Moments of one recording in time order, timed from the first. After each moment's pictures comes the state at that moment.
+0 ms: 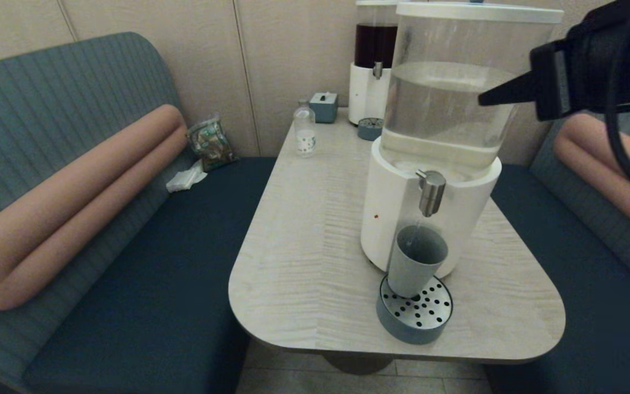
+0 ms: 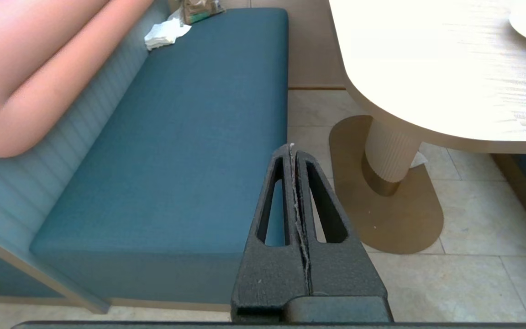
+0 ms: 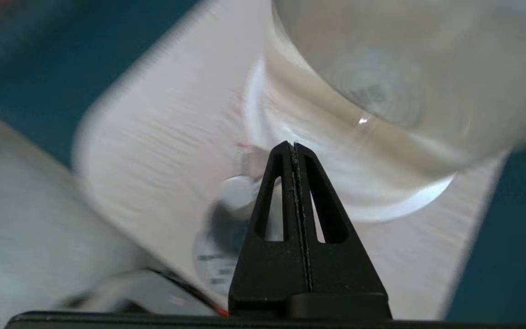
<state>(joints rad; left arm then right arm) 0.00 0.00 0.00 0.00 -0.01 0.02 0.56 1.62 -1.93 0.67 -0.12 -0.06</state>
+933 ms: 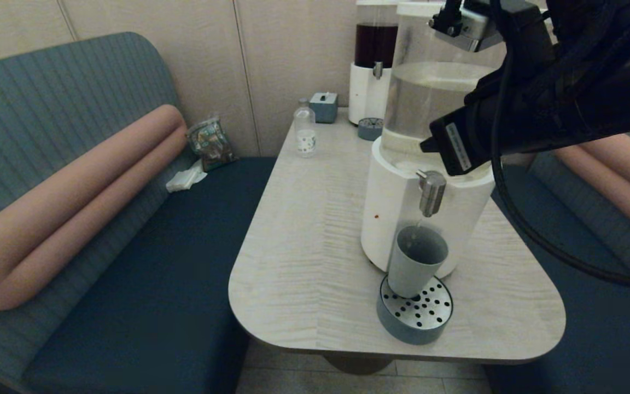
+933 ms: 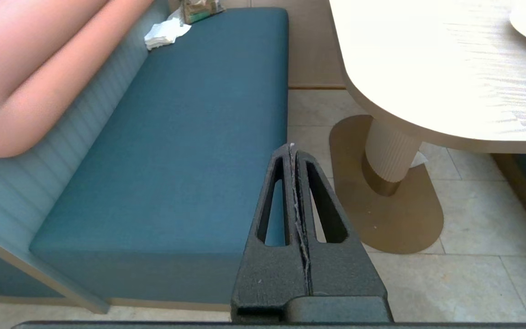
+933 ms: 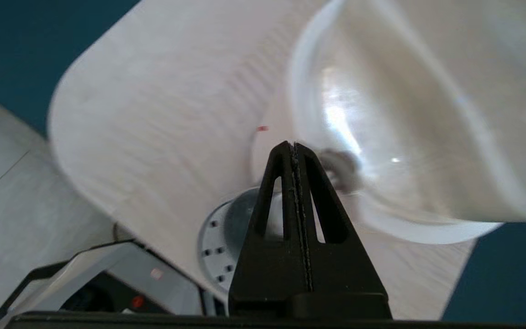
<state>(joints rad) 0.00 0.00 0.00 0.00 -0.01 0.02 0.70 1.74 -1.92 0.67 -0.28 -0.07</state>
